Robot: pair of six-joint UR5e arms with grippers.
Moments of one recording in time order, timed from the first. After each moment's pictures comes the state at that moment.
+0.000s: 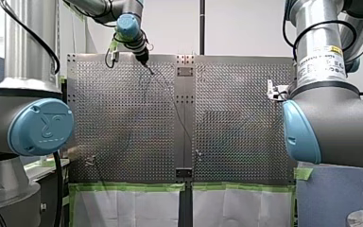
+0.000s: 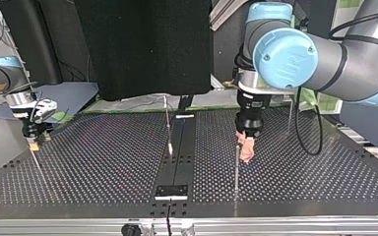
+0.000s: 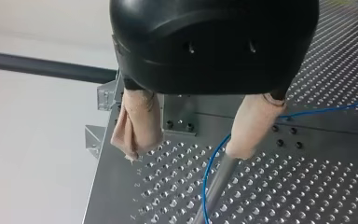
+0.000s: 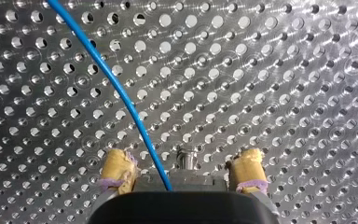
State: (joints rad) left arm -0.34 -1.59 -1.49 -3.37 -1.84 -1.62; right arm 1.52 -1.03 1.37 -0.31 1.07 1.54
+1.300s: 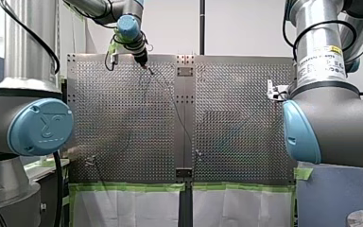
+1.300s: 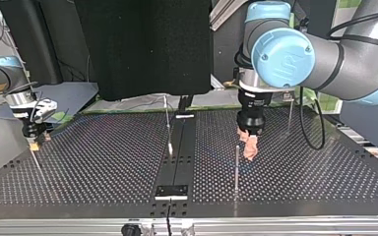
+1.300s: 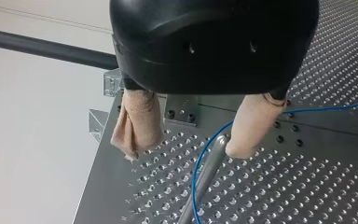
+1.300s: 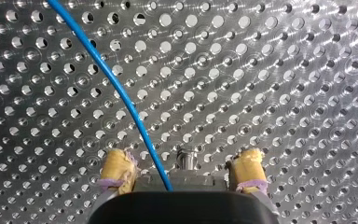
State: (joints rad) left arm -0.34 -1.59 -1.50 -3.37 -1.87 -1.69; right arm 1.52 -1.03 1.37 -0.31 1.07 1.54
